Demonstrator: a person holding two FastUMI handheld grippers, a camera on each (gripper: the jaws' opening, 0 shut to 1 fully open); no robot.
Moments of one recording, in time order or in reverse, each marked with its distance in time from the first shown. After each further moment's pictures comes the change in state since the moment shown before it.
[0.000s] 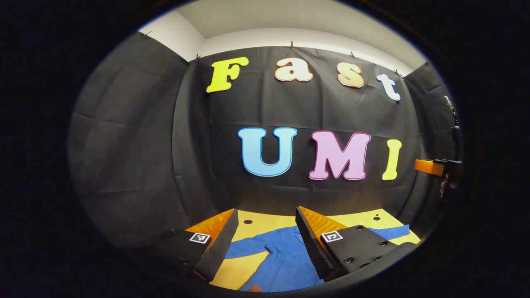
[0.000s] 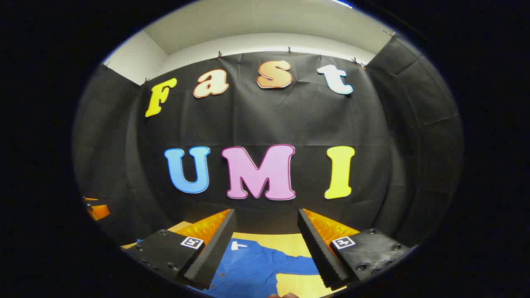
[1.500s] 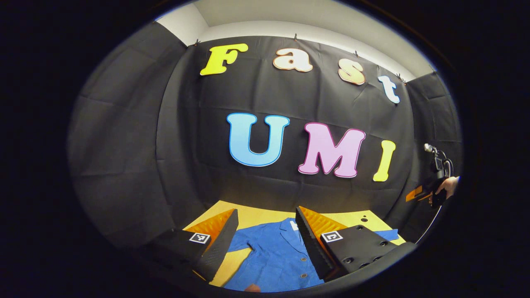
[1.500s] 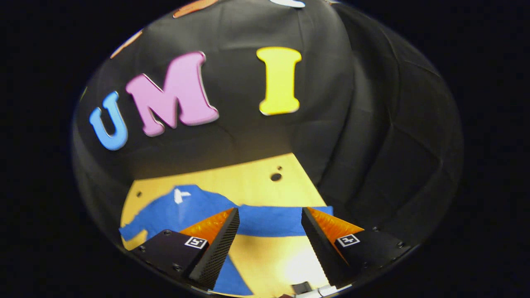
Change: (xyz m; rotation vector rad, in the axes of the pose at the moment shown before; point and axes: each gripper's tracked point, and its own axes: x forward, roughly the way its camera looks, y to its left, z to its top) left arm 0.042 -0.023 -0.034 -0.078 0.080 -0.078; right arm 0.058 -0.218 -0.196 0.086 0.796 -0.342
